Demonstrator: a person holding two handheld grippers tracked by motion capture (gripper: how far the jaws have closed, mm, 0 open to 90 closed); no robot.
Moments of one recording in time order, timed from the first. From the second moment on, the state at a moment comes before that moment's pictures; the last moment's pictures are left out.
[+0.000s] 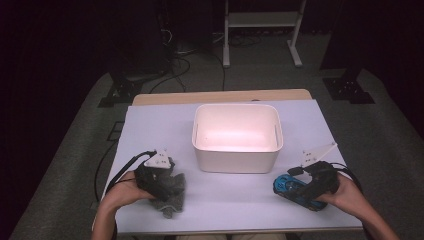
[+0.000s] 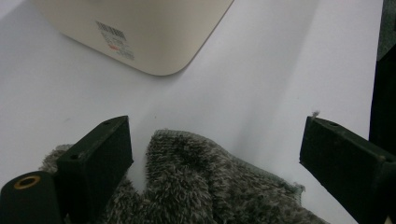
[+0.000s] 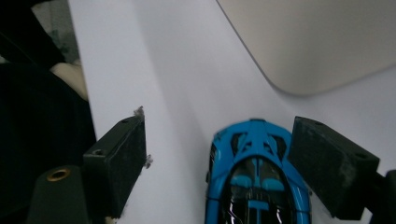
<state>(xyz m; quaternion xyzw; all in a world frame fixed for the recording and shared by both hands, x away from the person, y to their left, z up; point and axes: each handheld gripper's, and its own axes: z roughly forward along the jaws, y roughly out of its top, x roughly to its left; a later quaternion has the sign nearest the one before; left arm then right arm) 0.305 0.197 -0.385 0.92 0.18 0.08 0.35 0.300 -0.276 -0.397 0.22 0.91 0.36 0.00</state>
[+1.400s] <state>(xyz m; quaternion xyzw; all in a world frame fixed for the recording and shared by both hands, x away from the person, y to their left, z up) 0.305 0.197 -0.387 0.92 0.18 0.07 0.34 0.293 -0.304 -0.444 0.27 0.91 0.32 0.04</state>
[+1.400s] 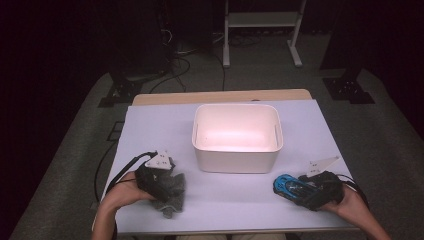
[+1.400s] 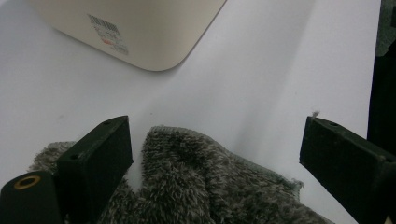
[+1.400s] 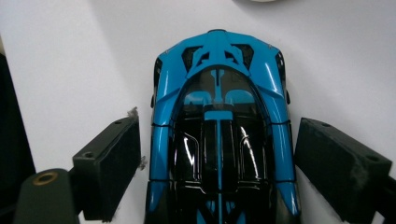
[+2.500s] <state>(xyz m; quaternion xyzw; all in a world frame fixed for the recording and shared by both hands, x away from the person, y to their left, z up) 0.306 0.197 -0.390 0.92 0.18 0.07 0.34 0.280 -0.299 -0.454 0.26 0.91 0.32 0.09</state>
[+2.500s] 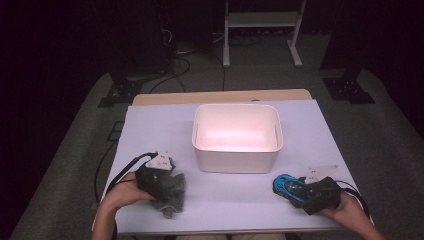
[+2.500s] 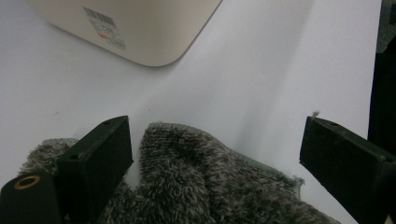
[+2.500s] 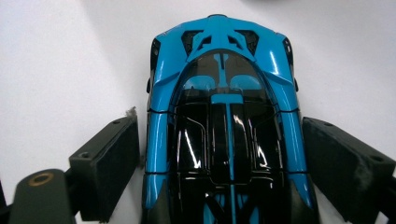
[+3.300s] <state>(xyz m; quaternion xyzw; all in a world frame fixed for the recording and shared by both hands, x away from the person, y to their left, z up) 0.305 0.197 -0.390 0.92 0.18 0.07 0.33 0.282 -0.297 -0.451 0.26 0.91 0.30 0.09</state>
